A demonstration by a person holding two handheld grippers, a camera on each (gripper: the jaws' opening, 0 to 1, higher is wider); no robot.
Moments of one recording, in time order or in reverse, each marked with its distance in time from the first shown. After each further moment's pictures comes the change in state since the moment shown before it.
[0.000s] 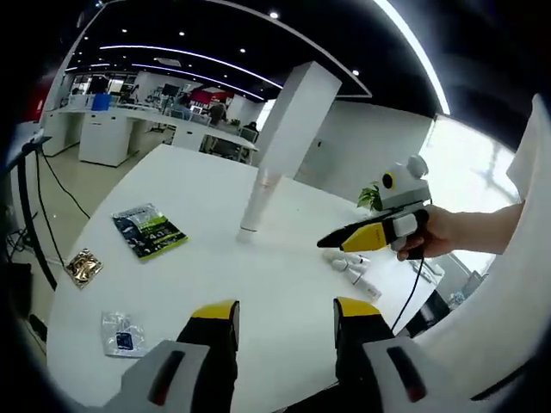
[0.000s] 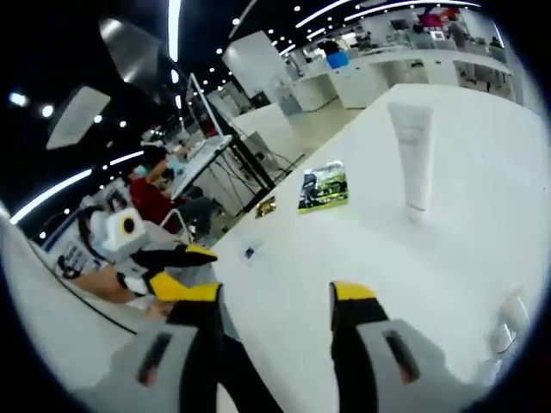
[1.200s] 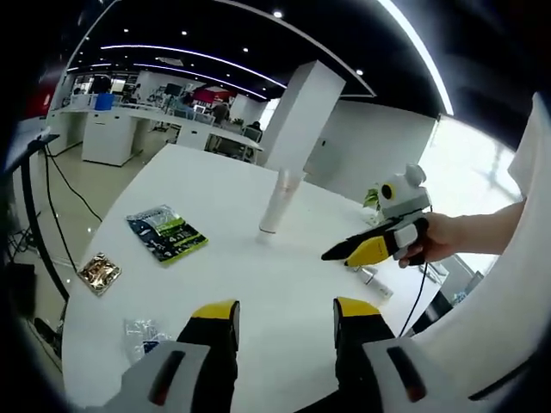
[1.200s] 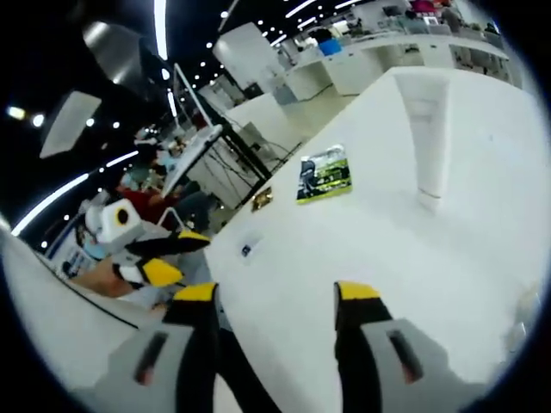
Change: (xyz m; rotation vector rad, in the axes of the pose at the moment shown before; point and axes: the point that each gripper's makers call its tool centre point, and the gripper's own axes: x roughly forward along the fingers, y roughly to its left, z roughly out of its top) left arm -0.013 0.039 0.009 -0.011 -0.007 0.021; right arm 0.039 -0.001 -0.004 0.045 0.055 0.011
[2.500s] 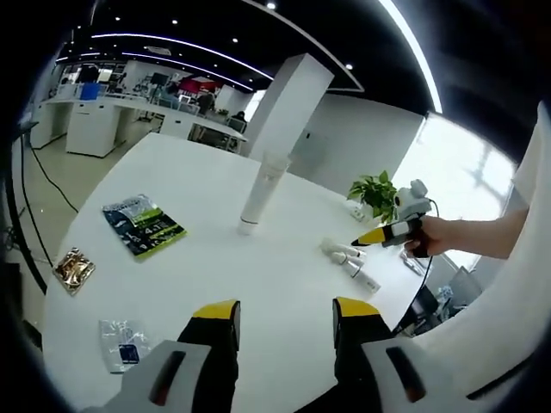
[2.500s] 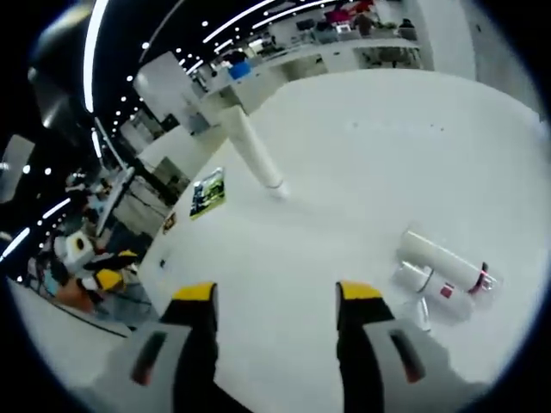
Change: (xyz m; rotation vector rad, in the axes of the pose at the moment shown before) left arm 0.021 -0.009 -0.015 -0.010 0.065 -0.094; right arm -0.113 -0.116 -0.027 0.201 -0.116 -0.387
